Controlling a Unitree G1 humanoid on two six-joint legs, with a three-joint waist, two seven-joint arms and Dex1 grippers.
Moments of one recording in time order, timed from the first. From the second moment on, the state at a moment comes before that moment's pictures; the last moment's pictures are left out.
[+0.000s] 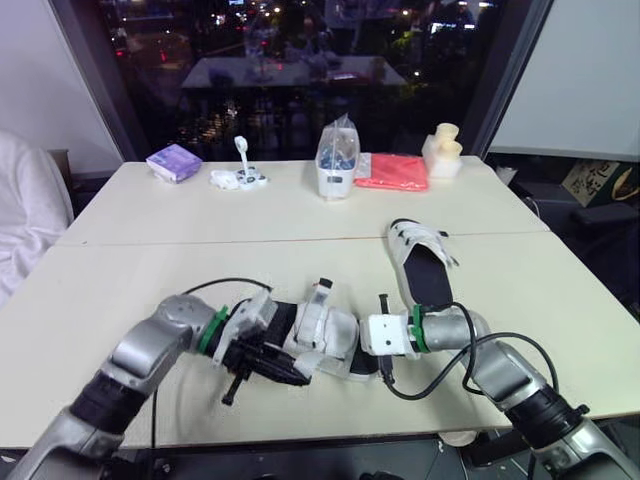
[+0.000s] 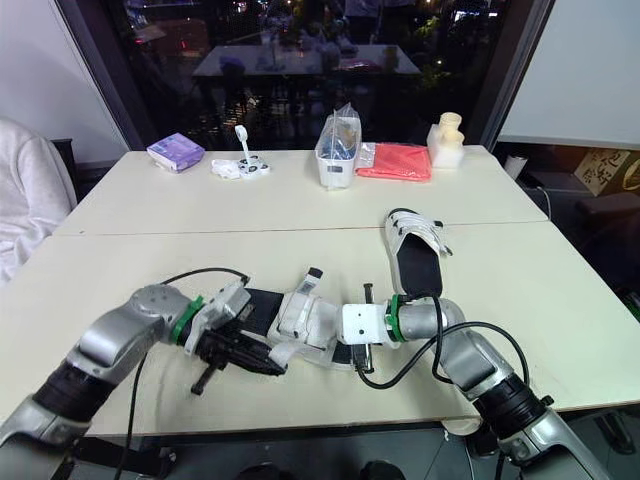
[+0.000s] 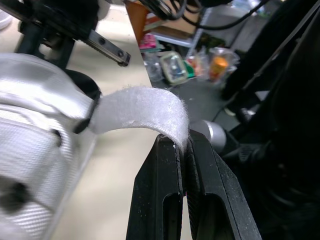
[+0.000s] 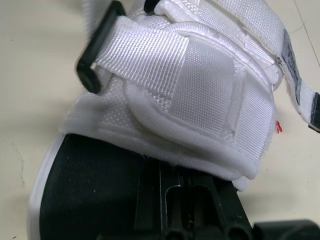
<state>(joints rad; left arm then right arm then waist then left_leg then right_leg) -0.55 0.66 -0.30 -0.01 -0.53 0.54 -1.53 -0.45 -0.64 0.40 -0.03 -0.16 -0.05 0.99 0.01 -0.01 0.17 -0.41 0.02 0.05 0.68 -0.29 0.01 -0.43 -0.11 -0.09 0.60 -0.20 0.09</state>
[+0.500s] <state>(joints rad) -0.72 0.45 -0.31 0.28 -0.51 0.65 -1.52 -0.46 -0.64 0.40 -0.03 -0.16 -0.05 0.99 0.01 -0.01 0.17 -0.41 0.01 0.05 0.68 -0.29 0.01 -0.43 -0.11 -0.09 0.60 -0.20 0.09</state>
